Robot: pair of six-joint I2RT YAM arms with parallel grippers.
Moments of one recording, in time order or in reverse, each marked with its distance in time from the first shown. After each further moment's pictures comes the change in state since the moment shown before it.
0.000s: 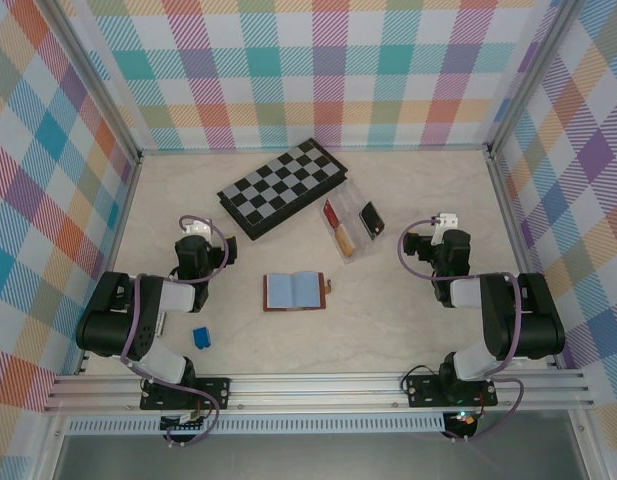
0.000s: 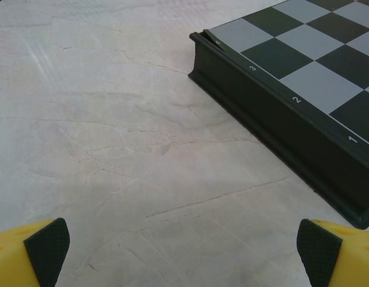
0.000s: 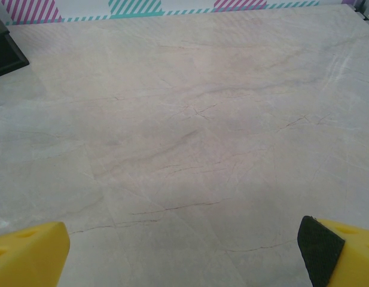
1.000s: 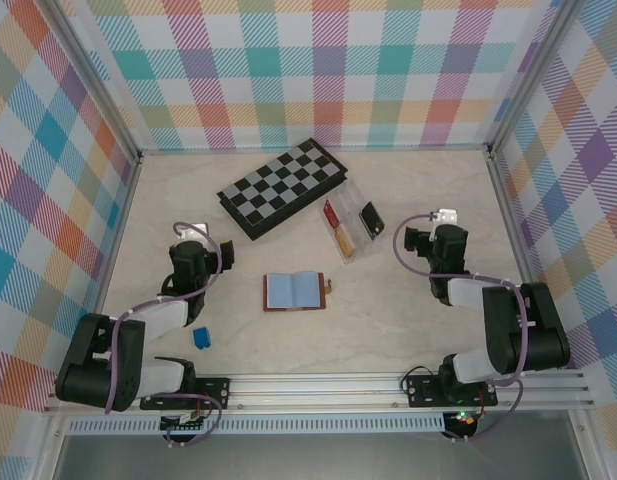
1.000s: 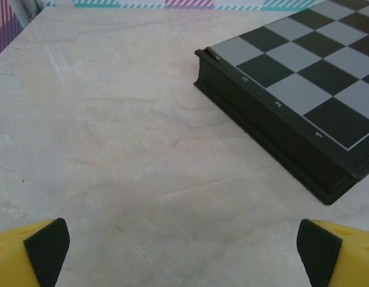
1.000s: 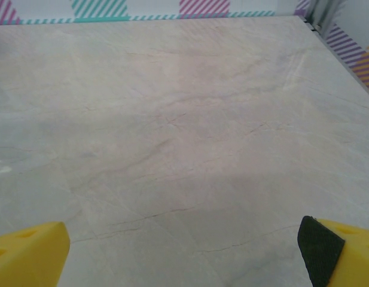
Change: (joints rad) left arm -0.039 -0.265 -0.056 -0.190 -0.055 -0.006; right arm 0.070 -0.079 0.033 -0.132 0.172 0.000
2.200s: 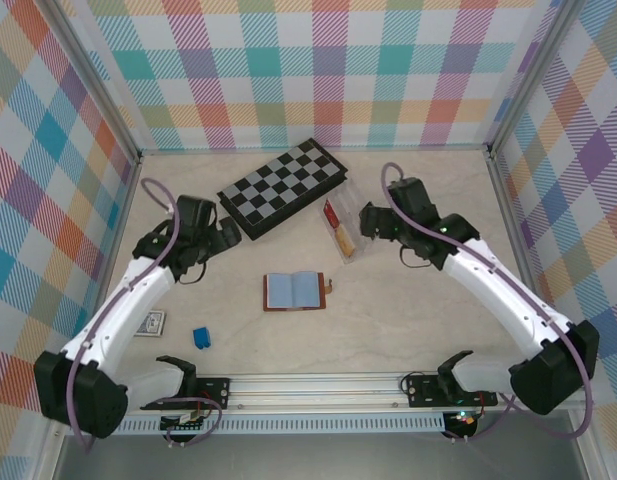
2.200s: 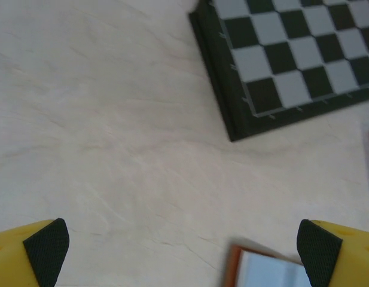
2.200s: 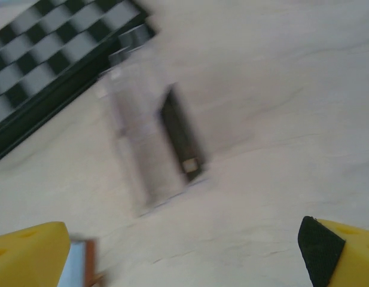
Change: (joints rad) left arm -0.126 -0.182 0.621 -1.262 -0.039 -0.557; right arm 0.387 -0.215 0.703 -1.304 0.179 0.418
